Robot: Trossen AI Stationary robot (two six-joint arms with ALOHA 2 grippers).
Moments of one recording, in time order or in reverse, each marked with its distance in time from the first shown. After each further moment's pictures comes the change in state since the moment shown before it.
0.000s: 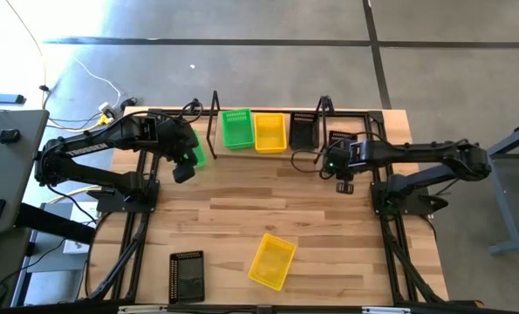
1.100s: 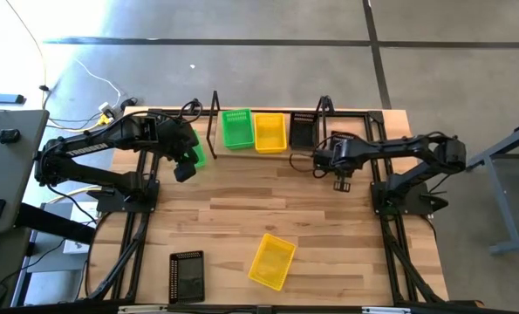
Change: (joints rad) left arm 0.000 0.000 0.000 0.007 -0.022 -0.025; right arm -0.056 0.248 0.060 -0.092 0.066 0.114
